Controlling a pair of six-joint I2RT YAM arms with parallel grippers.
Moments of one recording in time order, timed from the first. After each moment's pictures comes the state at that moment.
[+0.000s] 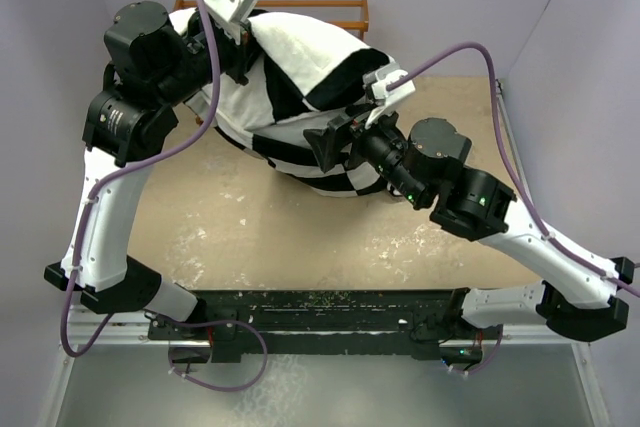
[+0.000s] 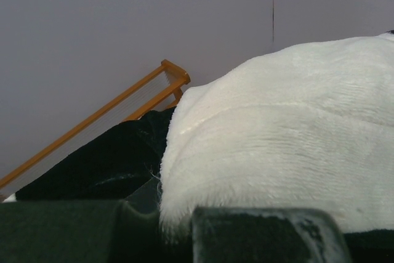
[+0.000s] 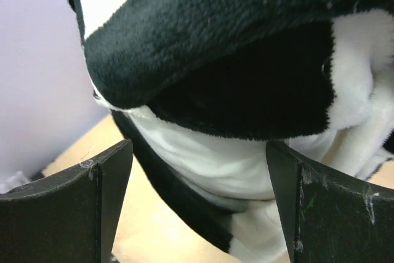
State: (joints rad) left arm -0.49 1.49 2.24 -0.73 0.22 0.20; right arm 1.08 1.20 1.57 -0.34 0.41 0.14
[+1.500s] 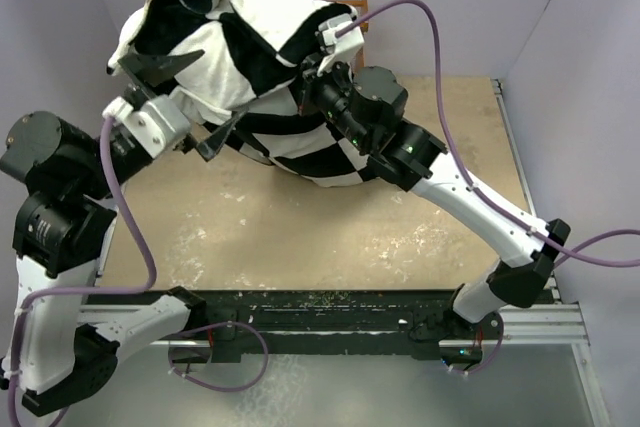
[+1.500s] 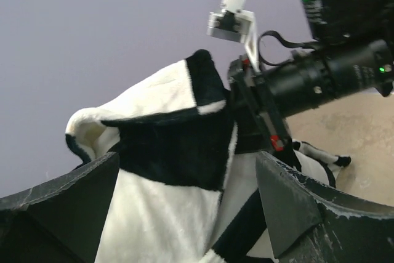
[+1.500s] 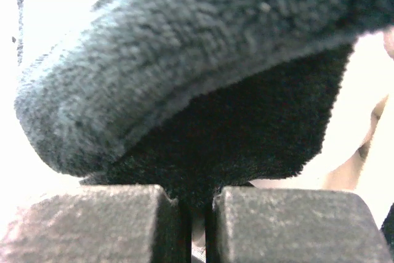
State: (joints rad) left arm -0.49 1.03 1.80 -0.49 0.38 0.45; right arm 0.92 1.52 1.77 -0.13 0.28 0.11
